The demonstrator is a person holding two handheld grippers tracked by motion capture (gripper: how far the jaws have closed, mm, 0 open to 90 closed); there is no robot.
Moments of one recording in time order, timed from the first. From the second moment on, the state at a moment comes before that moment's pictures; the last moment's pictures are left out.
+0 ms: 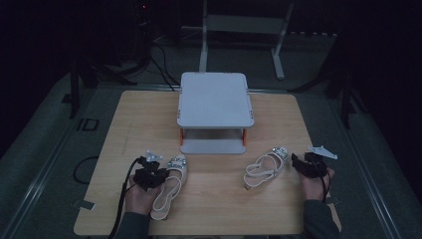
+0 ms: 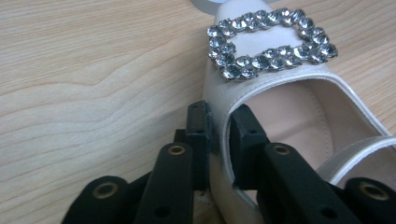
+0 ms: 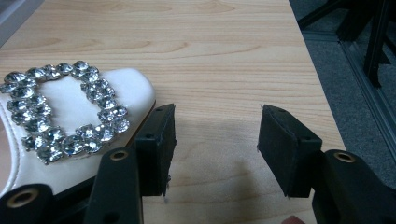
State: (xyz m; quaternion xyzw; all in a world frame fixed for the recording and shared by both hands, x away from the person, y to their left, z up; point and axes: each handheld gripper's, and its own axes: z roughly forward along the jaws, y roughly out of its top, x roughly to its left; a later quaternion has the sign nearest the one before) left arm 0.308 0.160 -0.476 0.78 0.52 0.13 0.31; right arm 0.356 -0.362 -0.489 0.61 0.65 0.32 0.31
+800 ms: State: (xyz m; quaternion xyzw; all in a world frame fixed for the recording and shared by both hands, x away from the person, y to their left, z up) left arm 0.361 0.203 -0.461 0.76 0.56 0.17 0.28; right arm 0.356 -0.362 -0.491 0.61 0.65 0.32 0.31
